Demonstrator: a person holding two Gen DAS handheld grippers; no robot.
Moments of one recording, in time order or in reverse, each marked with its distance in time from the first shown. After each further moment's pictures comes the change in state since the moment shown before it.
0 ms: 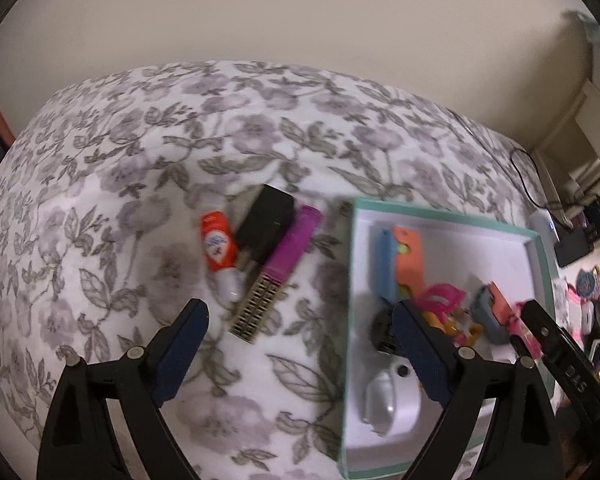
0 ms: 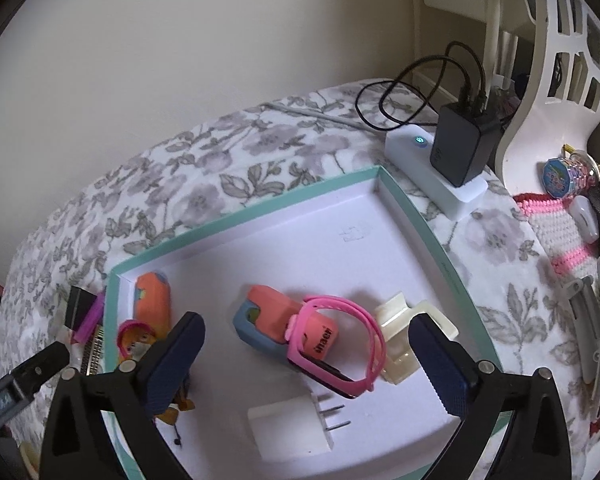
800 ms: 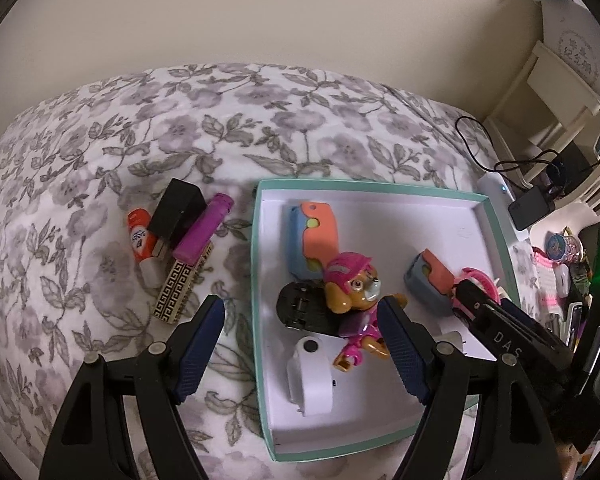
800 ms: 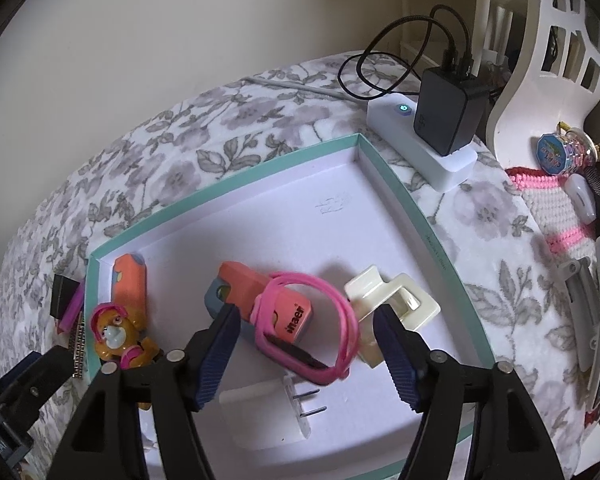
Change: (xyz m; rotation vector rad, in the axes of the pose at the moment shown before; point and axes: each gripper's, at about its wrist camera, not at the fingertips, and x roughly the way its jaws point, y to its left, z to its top) left arm -0.009 -0.060 -0.019 0.123 0.022 -0.108; right arm 0.010 -0.012 -0.003 0.021 0.095 -0.044
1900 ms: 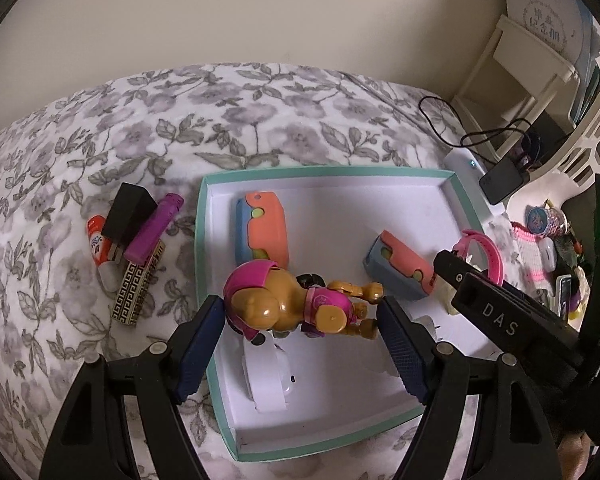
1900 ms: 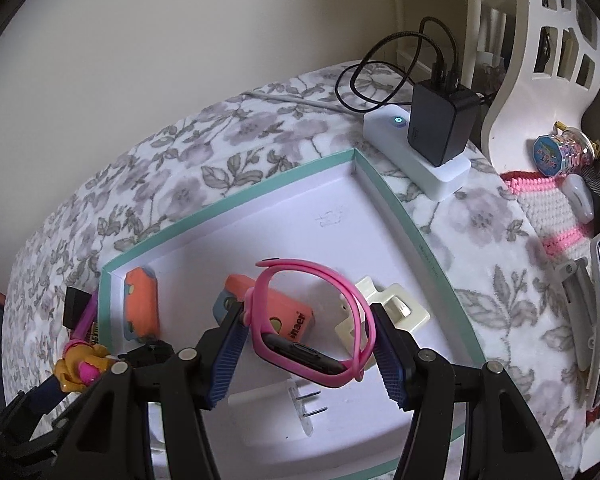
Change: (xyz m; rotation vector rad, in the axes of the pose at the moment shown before) left arm 0.006 -0.033 -0.010 0.088 0.004 -0.065; right arm -0.010 -0.006 0.001 0.028 -0.025 0.031
